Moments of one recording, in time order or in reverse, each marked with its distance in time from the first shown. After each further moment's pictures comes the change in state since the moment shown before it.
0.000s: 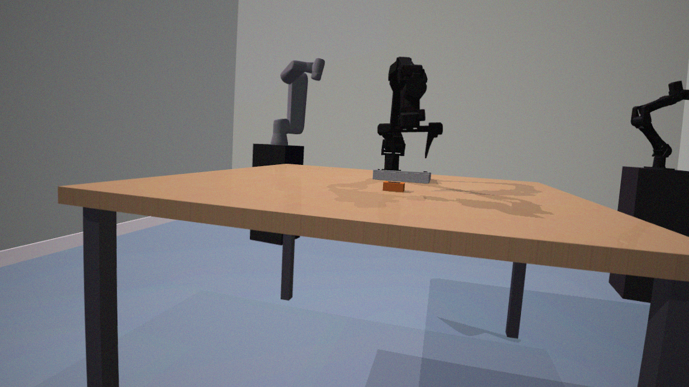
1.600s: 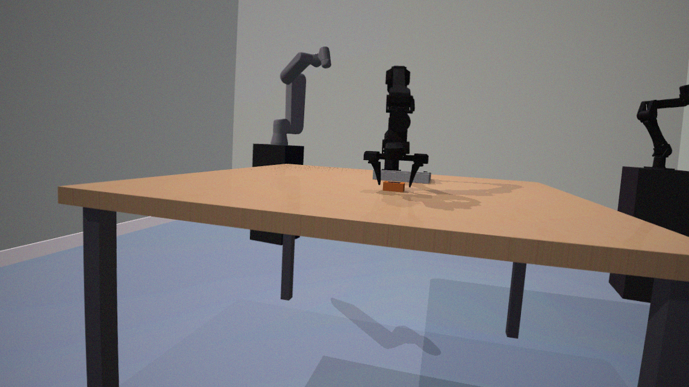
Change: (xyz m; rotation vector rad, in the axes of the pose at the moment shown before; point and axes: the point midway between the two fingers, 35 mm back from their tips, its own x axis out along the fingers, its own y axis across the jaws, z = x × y) arm 0.082 -0.044 -0.010 0.052 0.112 -0.065
